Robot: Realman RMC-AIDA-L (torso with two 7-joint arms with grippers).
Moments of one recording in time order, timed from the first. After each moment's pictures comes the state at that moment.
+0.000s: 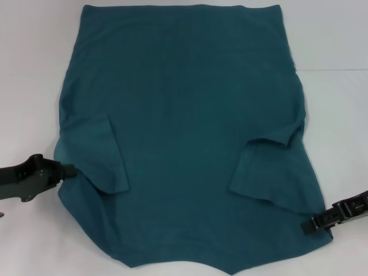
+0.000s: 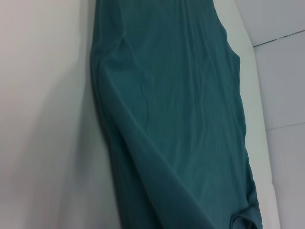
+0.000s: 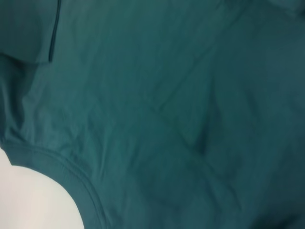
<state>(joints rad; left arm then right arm) -0.47 -2.02 0.43 0.70 2.24 1.52 -2.49 0.71 1.94 -0.75 -0.61 -2.59 -1.60 2.31</state>
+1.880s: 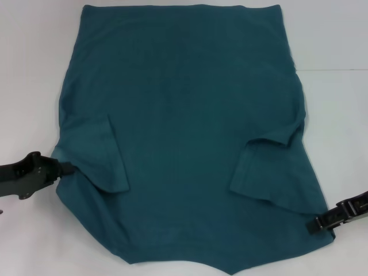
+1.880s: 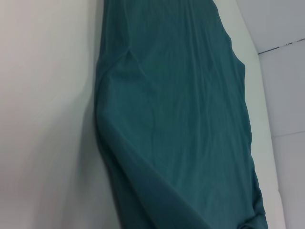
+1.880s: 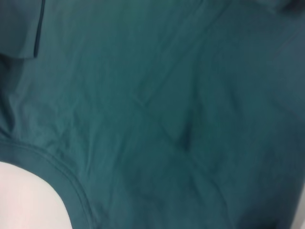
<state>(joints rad) -0.47 -2.02 0.43 0.69 2.25 1.49 -2.49 0.71 1.93 -0.78 -0.62 -2.59 -1.60 2.33</state>
